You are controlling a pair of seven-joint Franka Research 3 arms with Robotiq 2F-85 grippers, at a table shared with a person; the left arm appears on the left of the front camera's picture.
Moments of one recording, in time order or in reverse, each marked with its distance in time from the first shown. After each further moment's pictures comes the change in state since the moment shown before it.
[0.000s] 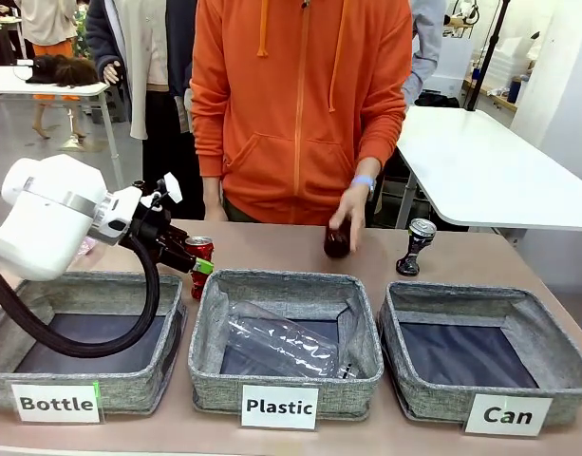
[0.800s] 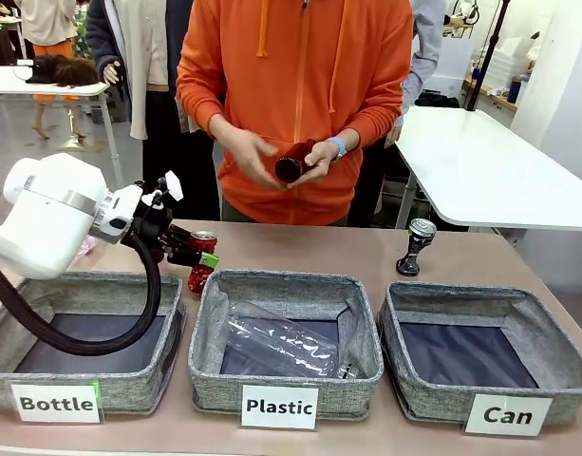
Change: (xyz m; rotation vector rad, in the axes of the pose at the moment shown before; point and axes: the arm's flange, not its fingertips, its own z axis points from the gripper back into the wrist) left arm 0.007 0.000 0.002 -0.011 -0.029 -0.007; right arm 0.000 0.000 0.000 0.000 0.000 0.000
